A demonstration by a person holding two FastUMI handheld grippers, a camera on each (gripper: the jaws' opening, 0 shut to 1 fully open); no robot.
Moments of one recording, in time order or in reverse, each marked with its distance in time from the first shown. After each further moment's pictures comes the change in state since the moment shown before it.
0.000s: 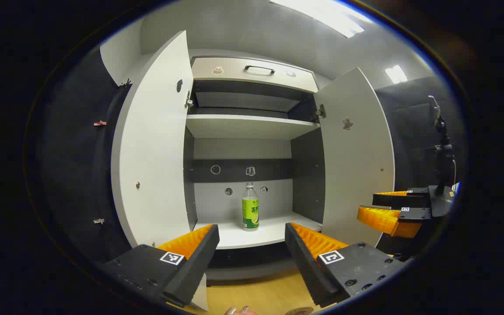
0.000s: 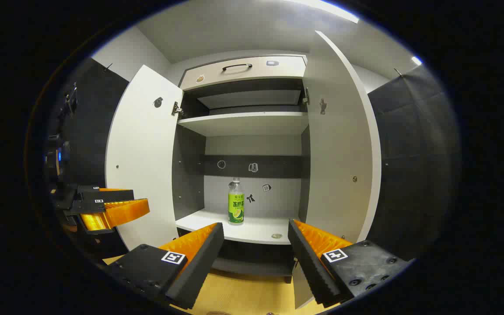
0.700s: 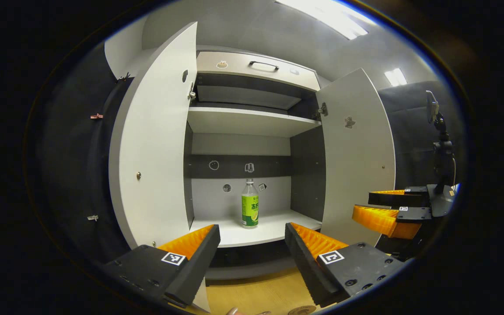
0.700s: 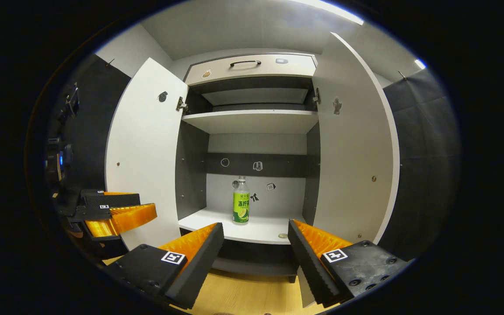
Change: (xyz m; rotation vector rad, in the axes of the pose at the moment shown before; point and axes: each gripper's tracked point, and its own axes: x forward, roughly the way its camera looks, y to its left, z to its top) left arm 0.008 0.014 -0.013 -0.033 0.013 -0.053; right arm 0.009 0.023 -0.003 -0.006 0.020 -0.013
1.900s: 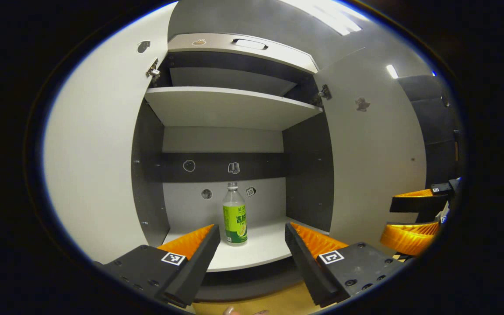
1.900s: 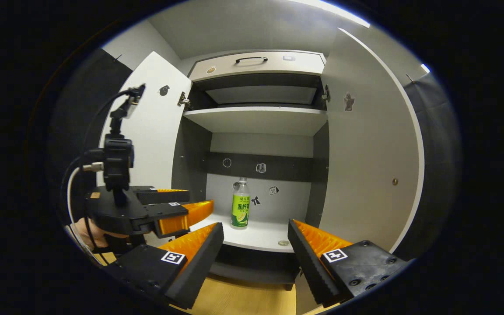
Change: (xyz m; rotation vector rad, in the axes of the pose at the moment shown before) left arm 0.160 -0.021 -0.014 0.028 -0.013 -0.064; right arm 0.043 -0.006 -0.009 -0.037 -0.035 0.075
